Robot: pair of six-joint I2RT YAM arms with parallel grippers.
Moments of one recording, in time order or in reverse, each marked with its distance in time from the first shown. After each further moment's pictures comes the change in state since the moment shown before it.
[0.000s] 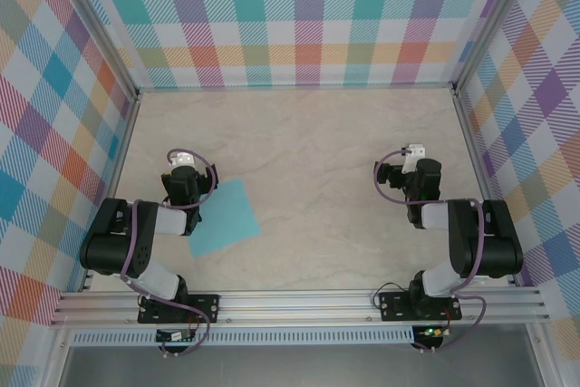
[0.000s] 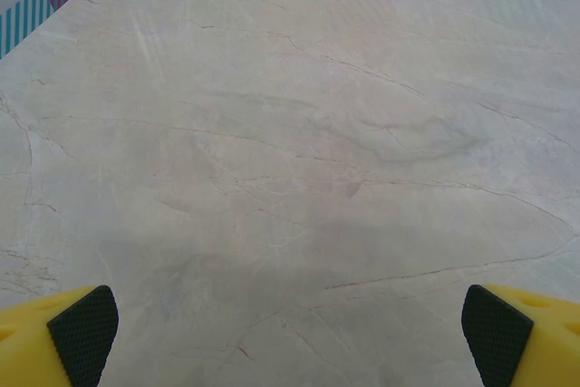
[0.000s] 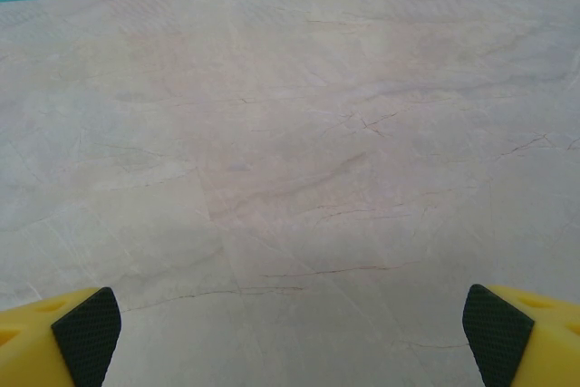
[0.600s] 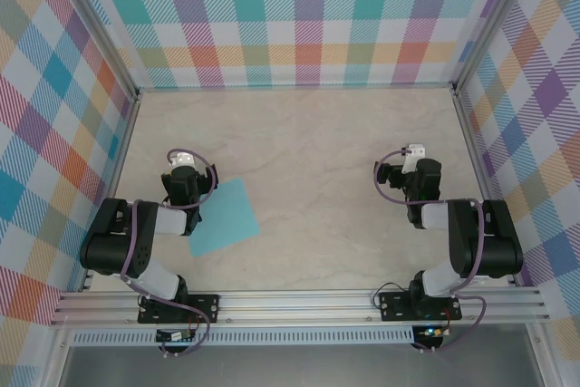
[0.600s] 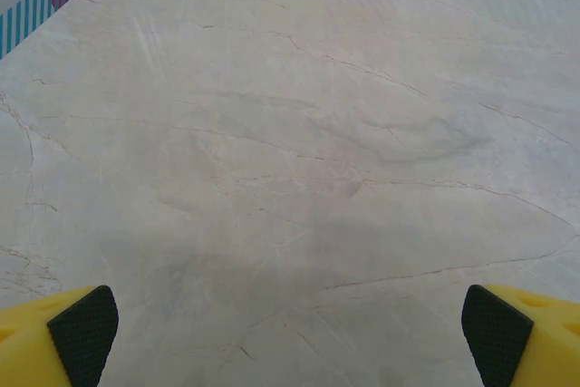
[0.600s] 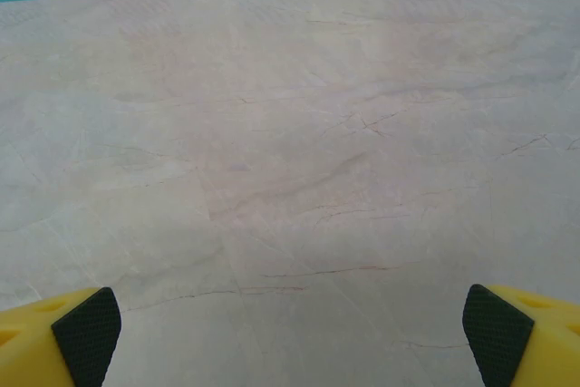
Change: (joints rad) left arm 0.000 0.001 0.001 -0.002 -0.008 0.000; right arm 0.000 0.000 0.000 0.000 0.000 0.000
